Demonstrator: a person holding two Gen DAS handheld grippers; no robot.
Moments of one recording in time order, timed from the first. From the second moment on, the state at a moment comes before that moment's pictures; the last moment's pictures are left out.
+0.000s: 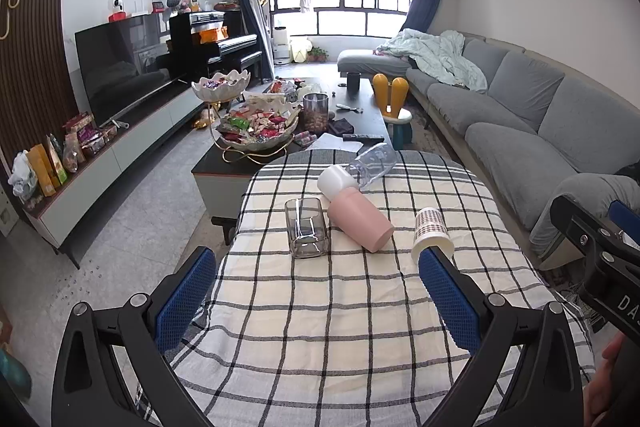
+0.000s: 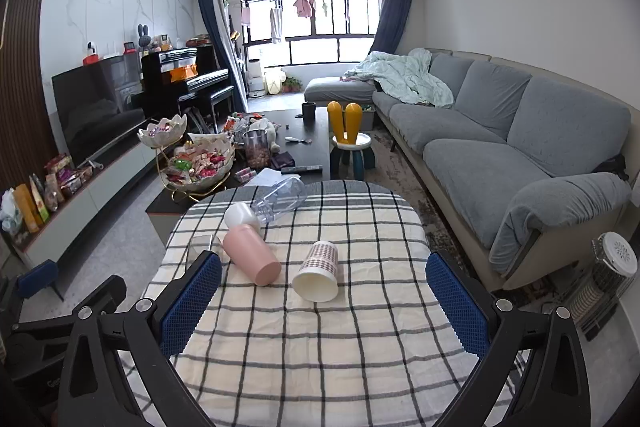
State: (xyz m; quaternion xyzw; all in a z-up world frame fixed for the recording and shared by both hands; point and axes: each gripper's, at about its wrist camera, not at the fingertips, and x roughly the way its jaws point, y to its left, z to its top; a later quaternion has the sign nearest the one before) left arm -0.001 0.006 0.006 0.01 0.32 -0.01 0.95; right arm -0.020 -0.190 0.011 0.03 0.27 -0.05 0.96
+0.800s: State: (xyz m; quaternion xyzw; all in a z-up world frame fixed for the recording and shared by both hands) left arm -0.002 0.006 0.004 0.01 0.32 -0.01 0.95; right arm -0.021 -0.191 0.009 0.03 0.27 -0.05 0.96
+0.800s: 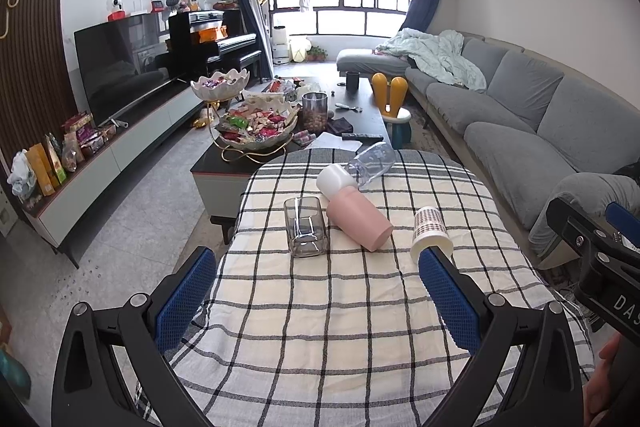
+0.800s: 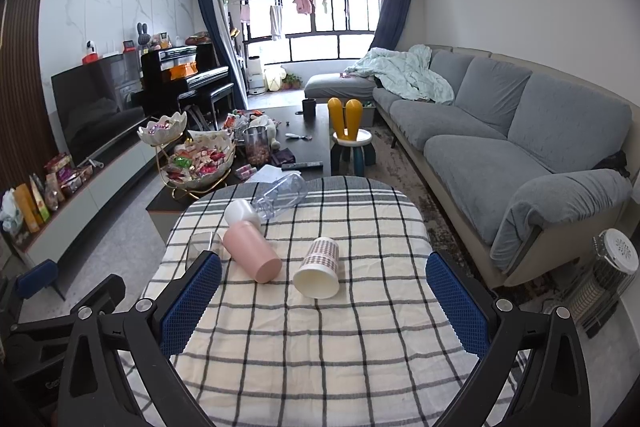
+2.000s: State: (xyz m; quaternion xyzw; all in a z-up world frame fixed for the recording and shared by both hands) left arm 0.018 0.017 -0.014 0.00 0.33 0.01 0.95; right arm 0.005 -0.169 -0.016 0.03 0.28 -0.04 0.96
